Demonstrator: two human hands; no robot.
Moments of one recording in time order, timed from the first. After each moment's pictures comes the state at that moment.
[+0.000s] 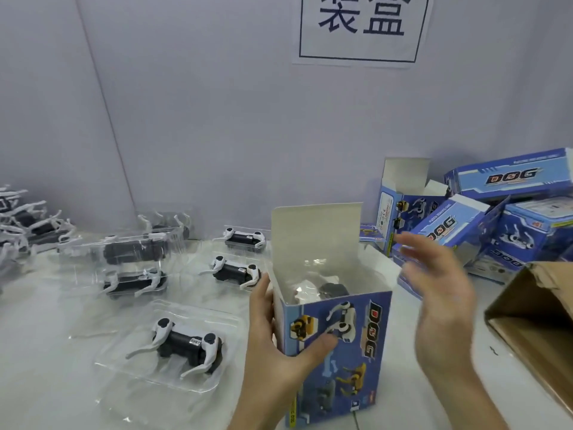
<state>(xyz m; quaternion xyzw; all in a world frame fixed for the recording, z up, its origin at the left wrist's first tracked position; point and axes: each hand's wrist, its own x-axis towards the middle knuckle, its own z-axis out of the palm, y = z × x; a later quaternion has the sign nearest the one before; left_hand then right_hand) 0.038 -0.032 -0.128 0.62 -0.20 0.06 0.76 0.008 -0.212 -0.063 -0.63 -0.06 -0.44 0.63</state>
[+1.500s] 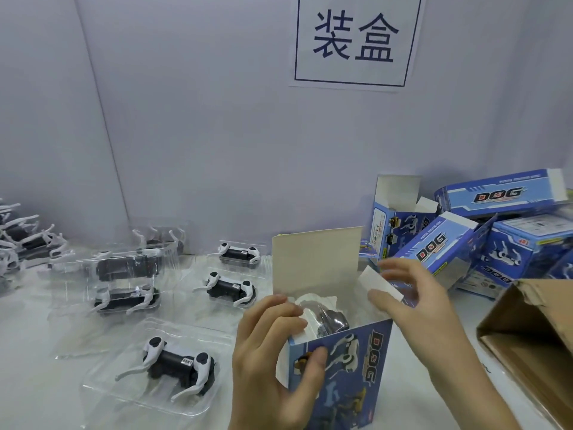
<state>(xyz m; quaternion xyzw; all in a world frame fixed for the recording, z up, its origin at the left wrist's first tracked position) 0.039 -0.035 -0.110 0.67 -0.32 0.44 0.50 0.003 -0.216 -0.040 -0.77 0.07 -0.29 0.56</state>
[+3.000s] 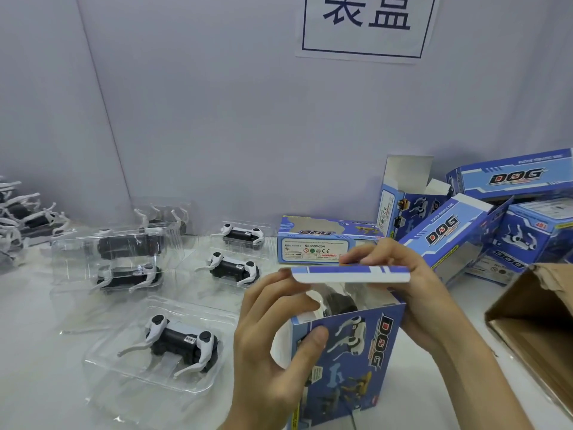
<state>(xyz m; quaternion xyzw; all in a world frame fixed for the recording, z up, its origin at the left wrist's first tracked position) 0.030 -0.029 -0.103 0.66 -0.32 0.36 0.57 0.038 -0.227 -0.053 -0.63 -0.17 -0.10 0.75</state>
